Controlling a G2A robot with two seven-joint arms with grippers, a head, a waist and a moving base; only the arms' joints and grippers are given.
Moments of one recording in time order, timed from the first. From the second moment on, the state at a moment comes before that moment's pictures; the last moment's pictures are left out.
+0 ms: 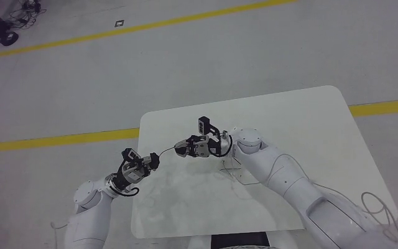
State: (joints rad) left arm 1.63 -1.03 -1.71 -1.39 -0.77 0.05 -1.32; right arm -0.93 -1.63 0.85 -0.83 0.64 0.04 1.03
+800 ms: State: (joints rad) left arm 1.63 -1.03 -1.65 -1.43 -0.81 0.00 -1.20; right arm -1.02 -1.61 0.88 -0.95 0.64 0.07 0.96
